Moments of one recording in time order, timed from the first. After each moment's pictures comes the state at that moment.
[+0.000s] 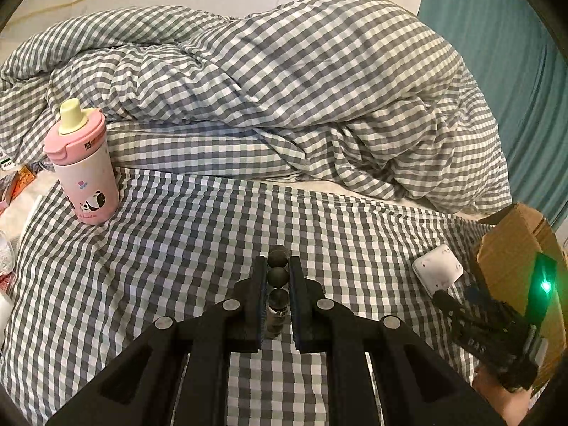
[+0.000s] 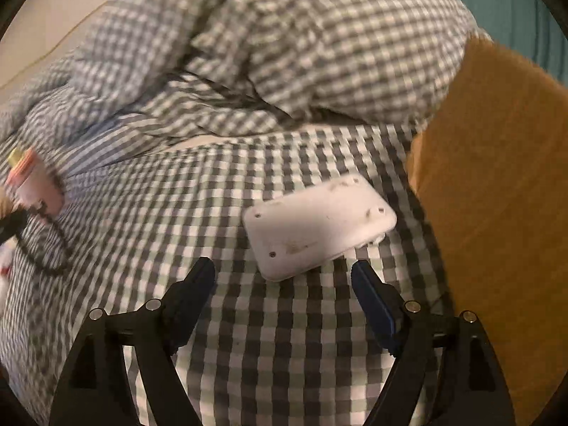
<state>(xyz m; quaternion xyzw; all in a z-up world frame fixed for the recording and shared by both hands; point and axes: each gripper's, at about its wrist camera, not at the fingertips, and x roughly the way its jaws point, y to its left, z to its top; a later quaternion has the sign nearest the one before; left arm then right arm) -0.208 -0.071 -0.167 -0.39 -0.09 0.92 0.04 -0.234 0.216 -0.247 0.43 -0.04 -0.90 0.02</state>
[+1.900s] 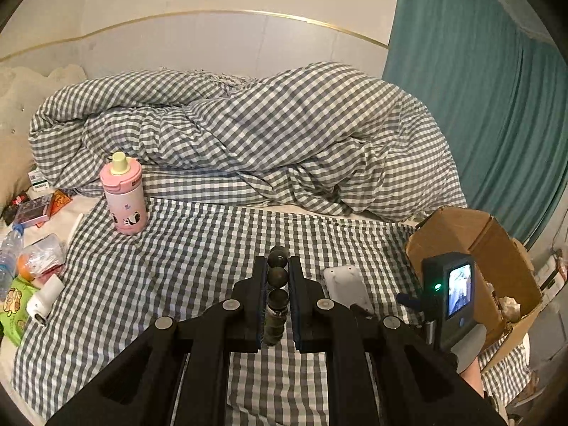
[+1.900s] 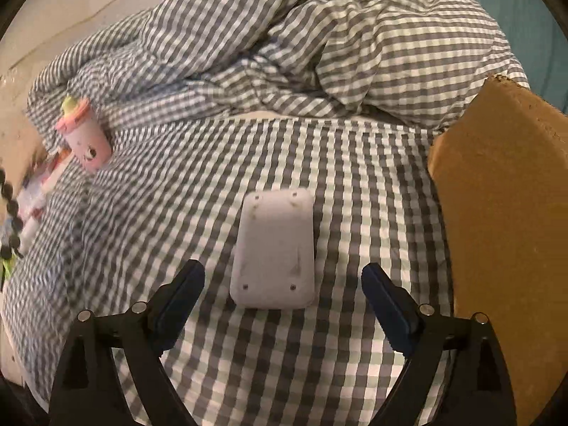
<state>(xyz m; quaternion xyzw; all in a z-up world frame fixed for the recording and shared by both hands) -0.079 -0.046 -0.062 -0.33 -0.07 0.94 0.04 -0.179 0.181 -0.204 0.45 0.02 -0.89 0.10</state>
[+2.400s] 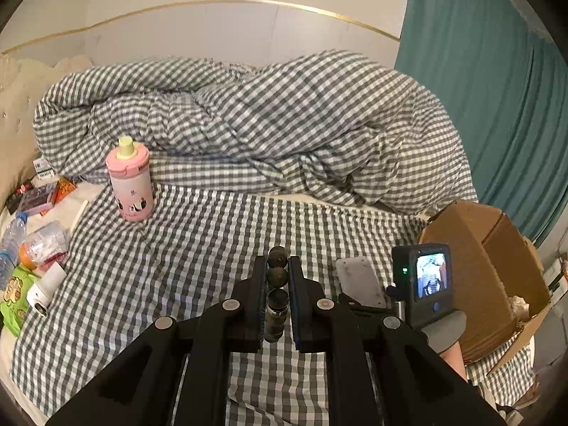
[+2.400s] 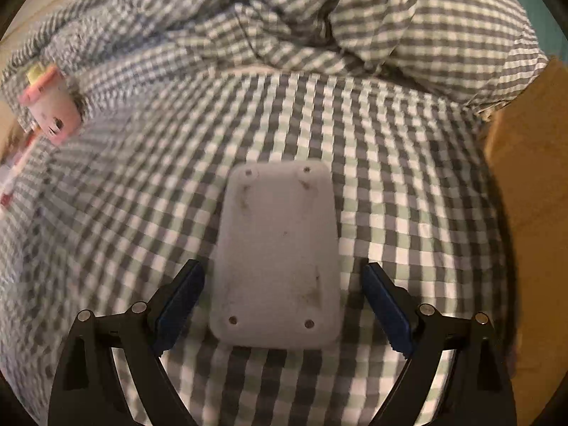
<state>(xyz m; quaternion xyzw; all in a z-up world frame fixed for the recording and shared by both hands) -0.089 -0.051 -0.085 -0.35 -0.08 0.93 0.03 -0.221 0.155 -0.265 0.50 0.06 -0.86 0.08</state>
